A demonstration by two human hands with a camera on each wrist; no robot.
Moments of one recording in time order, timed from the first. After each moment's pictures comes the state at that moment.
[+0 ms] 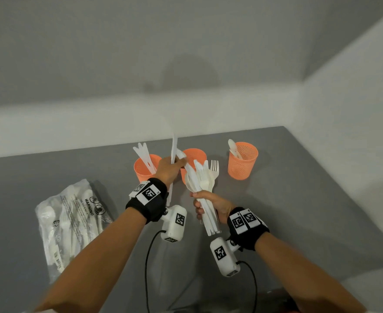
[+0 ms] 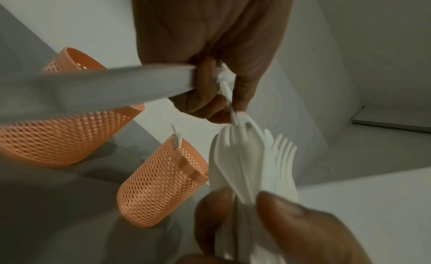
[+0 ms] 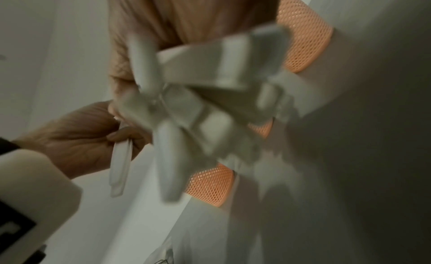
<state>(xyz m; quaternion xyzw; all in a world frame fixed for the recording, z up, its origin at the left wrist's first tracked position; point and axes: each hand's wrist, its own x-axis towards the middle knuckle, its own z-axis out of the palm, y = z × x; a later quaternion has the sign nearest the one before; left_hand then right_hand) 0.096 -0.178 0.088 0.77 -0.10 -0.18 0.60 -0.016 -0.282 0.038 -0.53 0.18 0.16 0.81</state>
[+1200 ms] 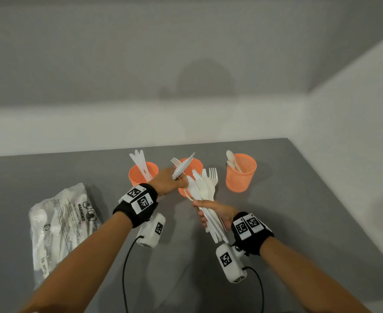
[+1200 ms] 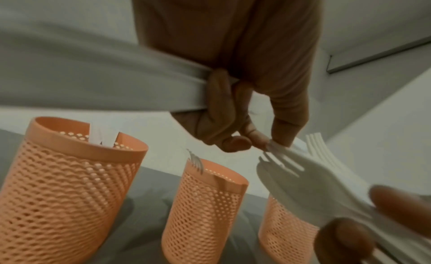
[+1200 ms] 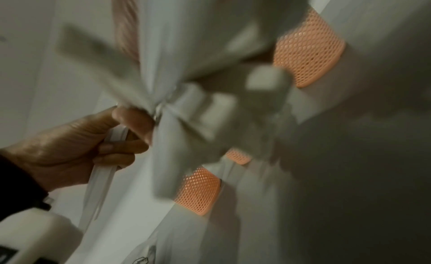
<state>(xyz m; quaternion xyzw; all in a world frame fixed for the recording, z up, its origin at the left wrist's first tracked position) 0.098 -0.183 0.100 0.85 -0.25 -0.24 0.40 -0.006 -0.325 0.035 -0.58 0.20 0.23 0.75</state>
